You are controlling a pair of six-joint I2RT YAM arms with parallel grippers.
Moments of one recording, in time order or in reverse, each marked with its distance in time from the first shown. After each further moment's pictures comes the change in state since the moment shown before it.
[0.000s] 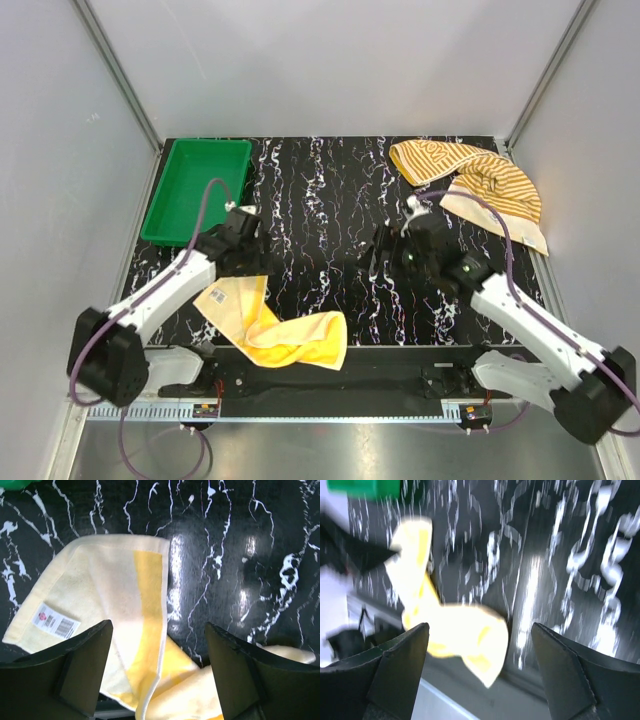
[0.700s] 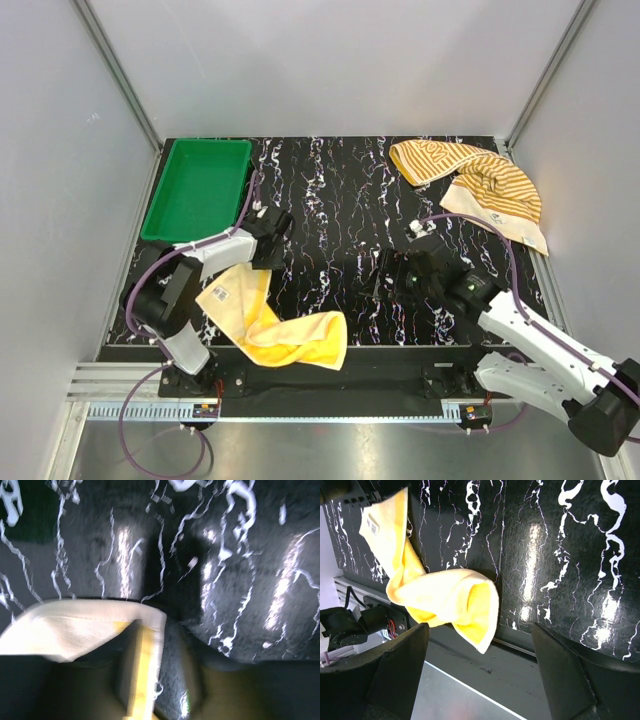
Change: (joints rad) left arm -0.080 0.476 0.114 0.193 -0.163 -0.060; right arm 0.117 -0.169 -0.147 -0.145 0.027 0.143
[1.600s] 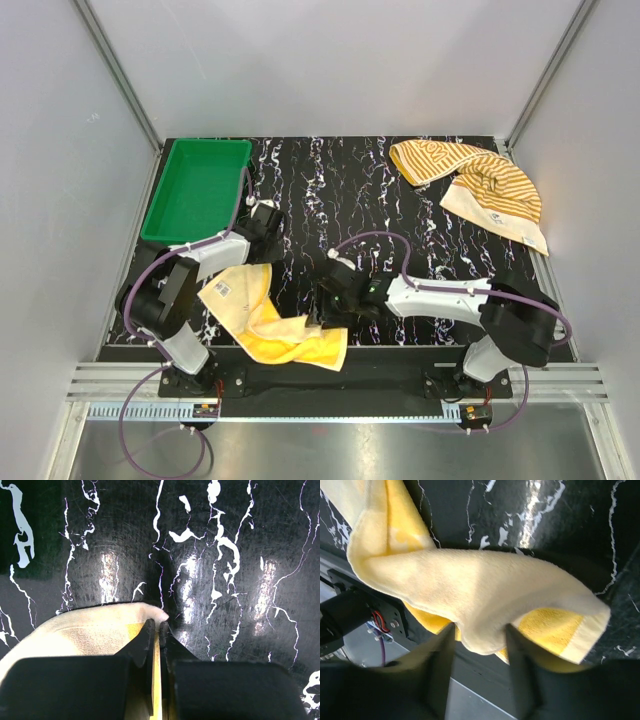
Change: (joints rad) left arm 0.055 -0.016 -0.066 0.206 0.031 0.033; right arm 0.376 0.629 0.117 0.337 0.028 0.230
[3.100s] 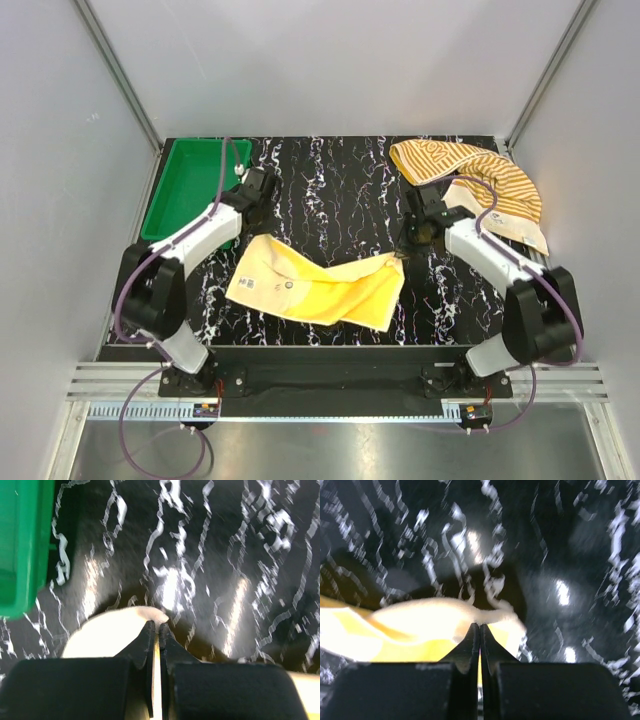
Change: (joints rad) left arm 0.039 -0.061 0.288 -0.287 0.017 -0.067; right arm -0.694 -0.107 0.144 -0.365 0.063 -0.394
